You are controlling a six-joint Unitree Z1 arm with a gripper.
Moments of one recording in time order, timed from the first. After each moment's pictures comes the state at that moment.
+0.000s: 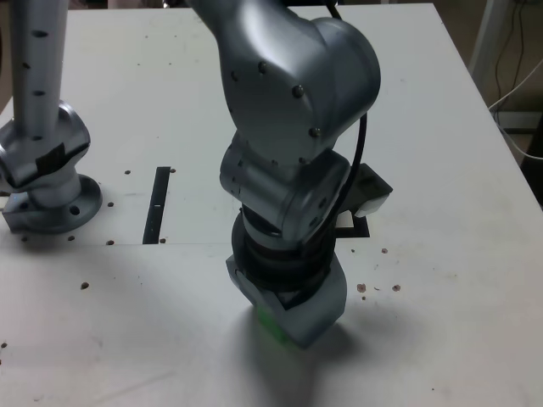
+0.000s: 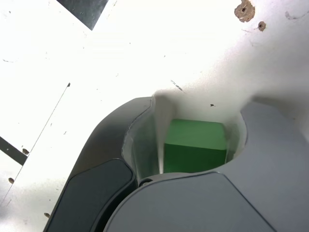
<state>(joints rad) -0.69 2.10 -1.46 1.11 0.23 0.14</state>
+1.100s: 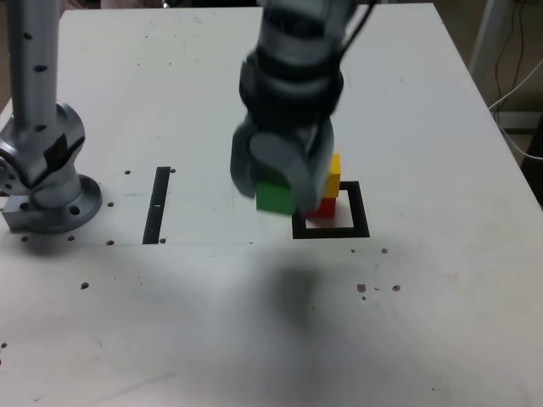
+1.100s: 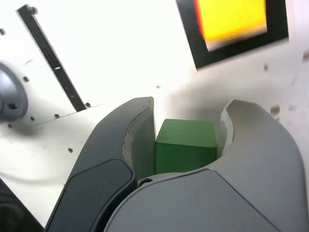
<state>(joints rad) -0.37 1.93 -1.64 1.47 0.13 -0.11</state>
